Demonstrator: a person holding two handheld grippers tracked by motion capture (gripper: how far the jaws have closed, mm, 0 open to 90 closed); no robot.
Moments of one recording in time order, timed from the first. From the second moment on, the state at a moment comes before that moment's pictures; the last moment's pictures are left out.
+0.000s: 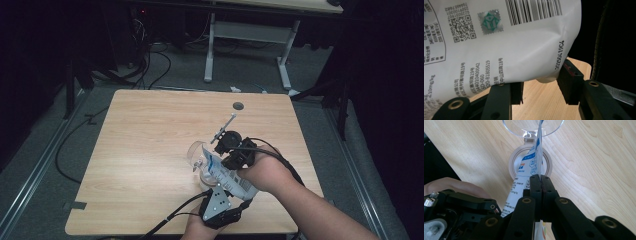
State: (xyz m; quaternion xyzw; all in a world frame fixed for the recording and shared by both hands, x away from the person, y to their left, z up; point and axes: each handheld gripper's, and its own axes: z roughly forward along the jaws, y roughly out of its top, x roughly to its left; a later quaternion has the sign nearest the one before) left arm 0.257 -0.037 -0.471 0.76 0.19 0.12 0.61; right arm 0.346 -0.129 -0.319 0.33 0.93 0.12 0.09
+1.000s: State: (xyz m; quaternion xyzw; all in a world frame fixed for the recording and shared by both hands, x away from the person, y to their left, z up) left arm 0.257 -0.038 -0.469 0.76 0.19 0.12 0.61; right arm 0.347 -0.128 -0.320 0.32 0.93 0.13 0.10
